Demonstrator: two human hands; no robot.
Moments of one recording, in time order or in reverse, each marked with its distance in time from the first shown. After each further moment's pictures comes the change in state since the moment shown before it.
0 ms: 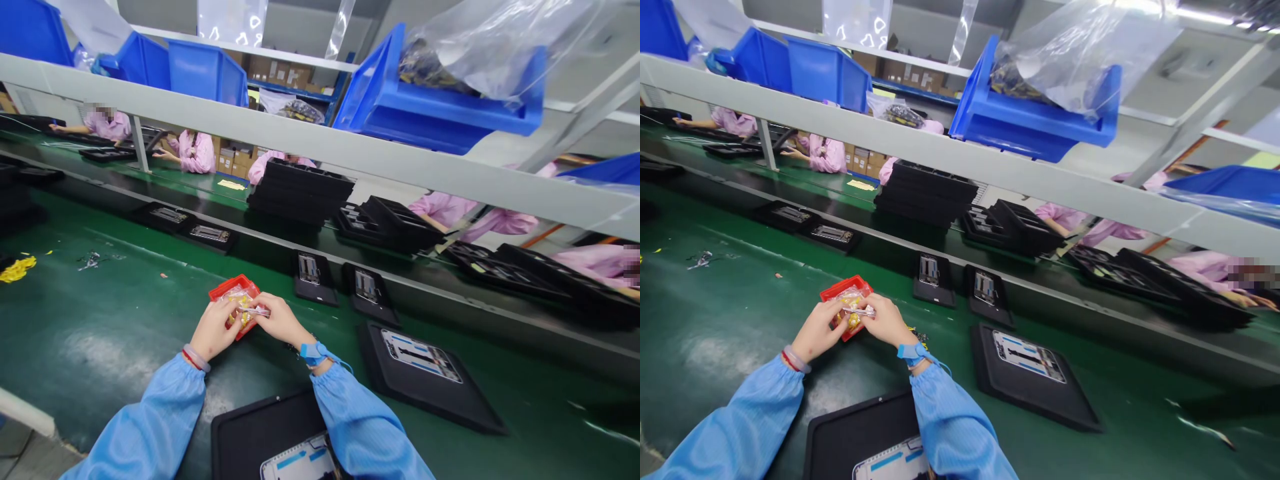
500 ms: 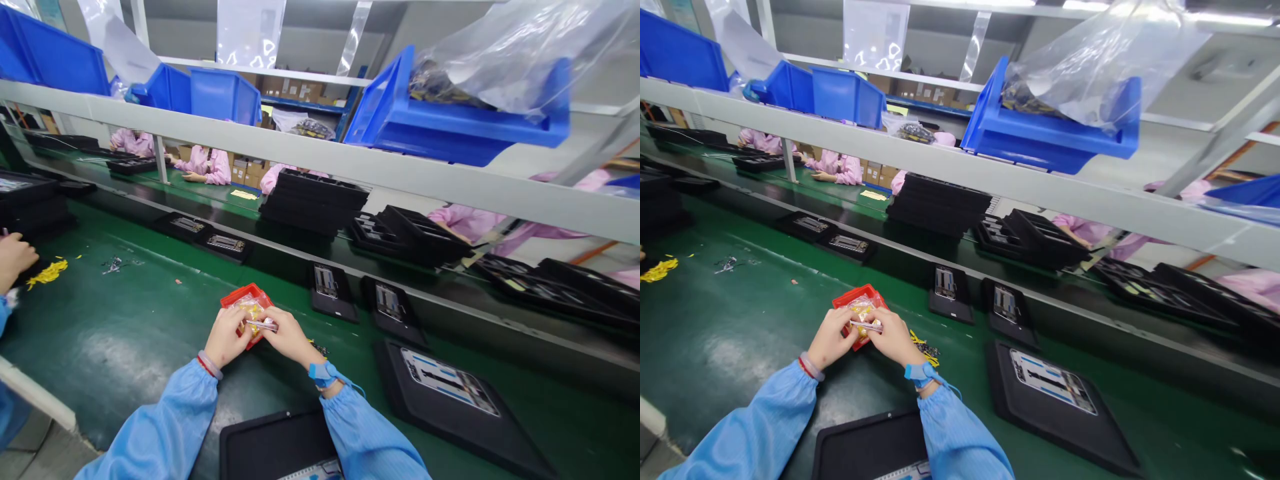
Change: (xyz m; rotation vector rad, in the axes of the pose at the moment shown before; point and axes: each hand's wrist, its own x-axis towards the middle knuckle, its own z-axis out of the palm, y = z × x) left_hand 0.000 0.007 0.003 0.065 0.068 -0.073; right_hand -0.006 -0.007 0.007 0.021 0.013 -0.010
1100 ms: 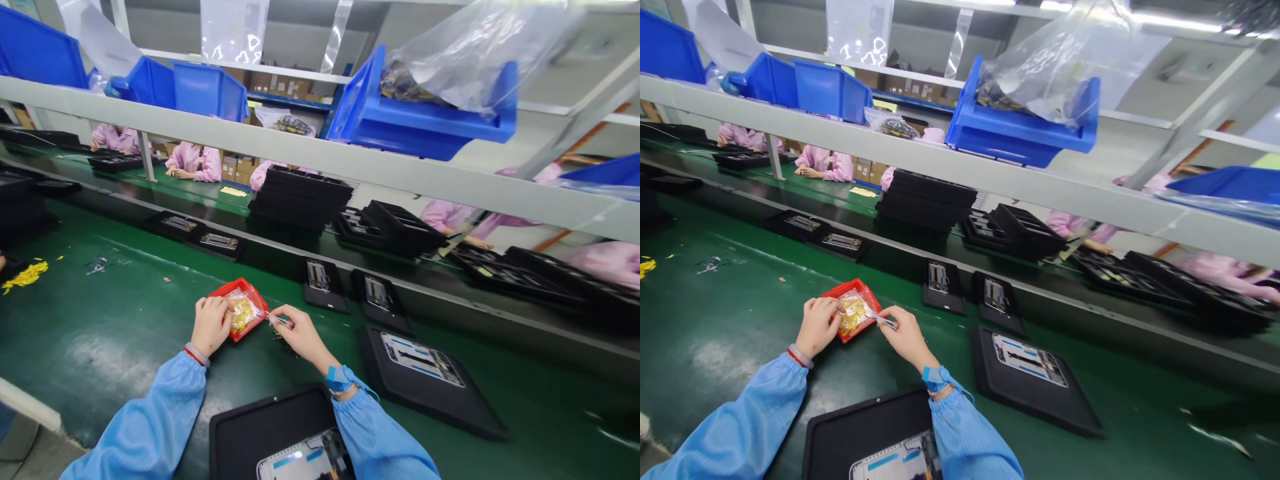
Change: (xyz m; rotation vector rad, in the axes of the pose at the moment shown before) left_hand -0.002 -0.010 -0.003 0.121 0.058 -0.060; right_hand -0.032 0.012 -0.030 0.097 0.104 0.151
